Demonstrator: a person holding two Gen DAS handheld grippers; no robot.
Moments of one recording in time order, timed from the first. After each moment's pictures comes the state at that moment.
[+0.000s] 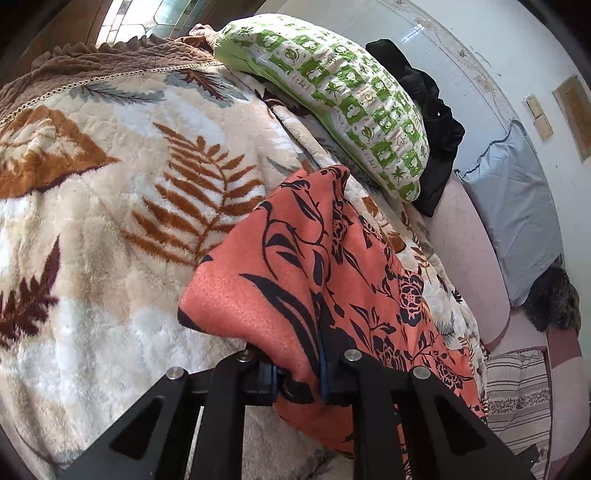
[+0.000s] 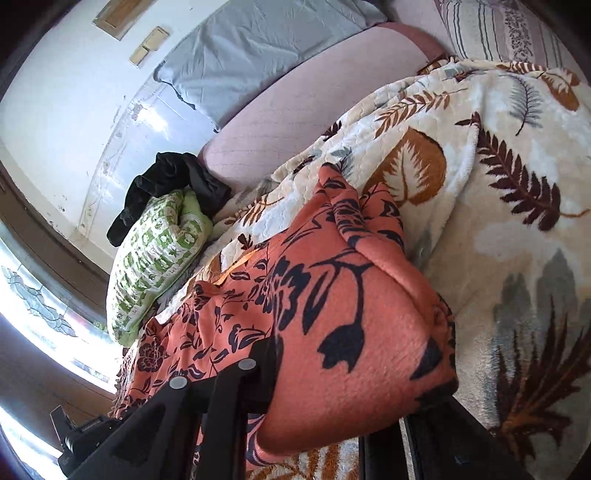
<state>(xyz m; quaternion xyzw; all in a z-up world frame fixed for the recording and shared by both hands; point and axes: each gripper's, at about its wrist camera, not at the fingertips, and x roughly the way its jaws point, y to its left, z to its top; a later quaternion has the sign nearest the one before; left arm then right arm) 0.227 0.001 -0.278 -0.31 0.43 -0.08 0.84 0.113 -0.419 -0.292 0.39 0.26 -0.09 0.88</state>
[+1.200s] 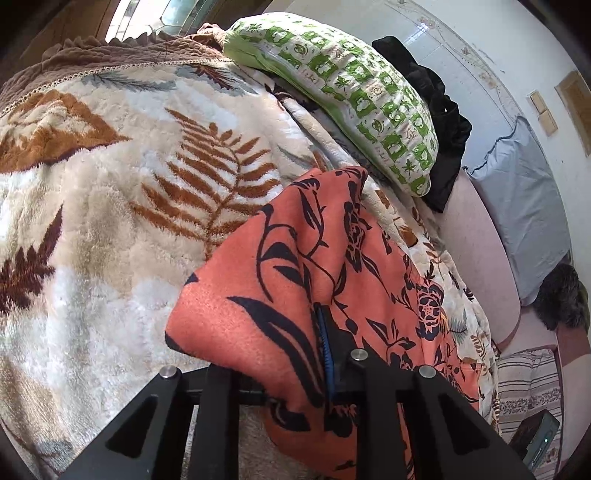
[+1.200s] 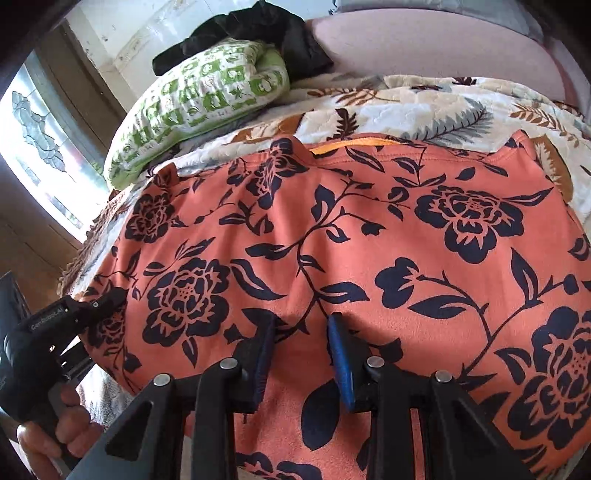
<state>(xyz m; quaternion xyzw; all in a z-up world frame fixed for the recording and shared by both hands) 0.226 -0.001 -0.297 -0.30 0.42 -0.06 0.86 0.184 -0.288 -0.308 0.18 0.44 0.03 0.88</state>
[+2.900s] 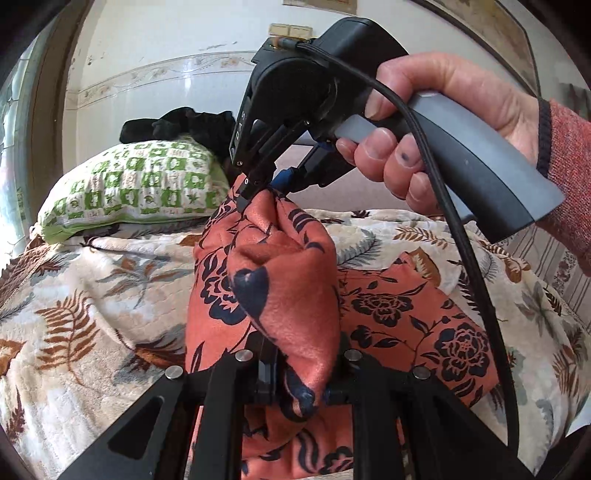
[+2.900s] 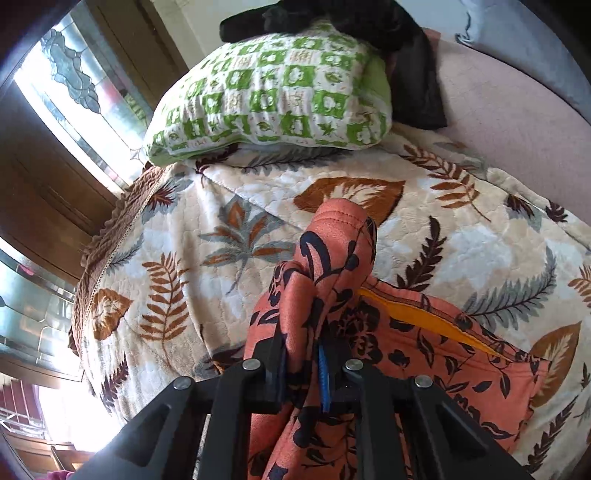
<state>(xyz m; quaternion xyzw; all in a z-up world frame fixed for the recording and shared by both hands) 0.139 -0.167 -0.242 0.04 0.24 -0.29 0.93 0.333 -0.273 -0.175 0.07 0.52 0.13 0.84</state>
